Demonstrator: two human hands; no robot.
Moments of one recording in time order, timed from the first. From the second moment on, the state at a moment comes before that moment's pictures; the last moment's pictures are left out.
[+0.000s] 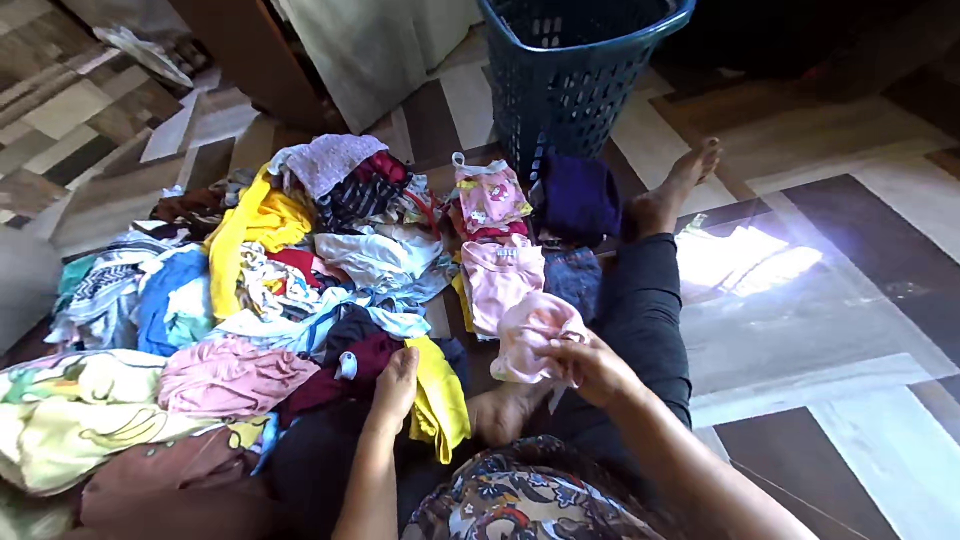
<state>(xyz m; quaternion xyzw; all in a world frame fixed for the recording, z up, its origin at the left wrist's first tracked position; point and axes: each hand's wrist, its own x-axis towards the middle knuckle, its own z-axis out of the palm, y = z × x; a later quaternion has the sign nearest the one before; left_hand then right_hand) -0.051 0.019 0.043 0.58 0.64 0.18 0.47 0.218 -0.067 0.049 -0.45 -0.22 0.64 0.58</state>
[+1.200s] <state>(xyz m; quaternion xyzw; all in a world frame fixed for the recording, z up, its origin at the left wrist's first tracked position) 0.042 0.010 -0.029 0.73 0.54 -0.11 0.40 0.248 -0.059 0.005 -0.53 -0.14 0.58 0.60</state>
